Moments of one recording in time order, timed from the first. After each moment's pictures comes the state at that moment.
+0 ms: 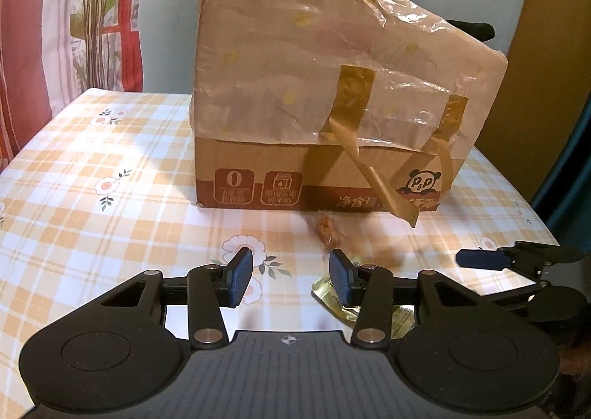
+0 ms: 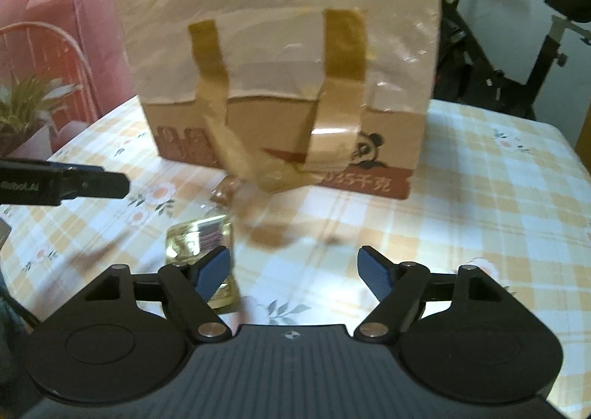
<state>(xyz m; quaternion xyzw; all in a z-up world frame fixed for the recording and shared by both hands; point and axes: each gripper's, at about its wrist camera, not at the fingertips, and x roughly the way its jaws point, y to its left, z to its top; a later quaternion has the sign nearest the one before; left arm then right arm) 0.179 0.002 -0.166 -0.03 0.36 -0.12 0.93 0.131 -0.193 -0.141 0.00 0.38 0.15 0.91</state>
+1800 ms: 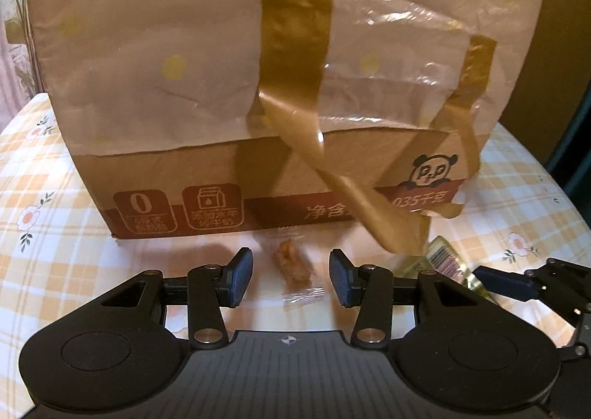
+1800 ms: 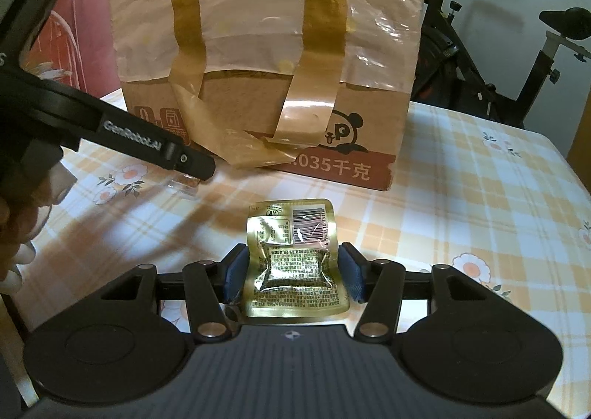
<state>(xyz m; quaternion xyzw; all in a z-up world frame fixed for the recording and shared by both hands) 0.260 -0.064 -0.204 0.02 0.40 -0.14 0.91 0.127 -0.203 -0.170 -0.03 0.35 0.12 0.93</state>
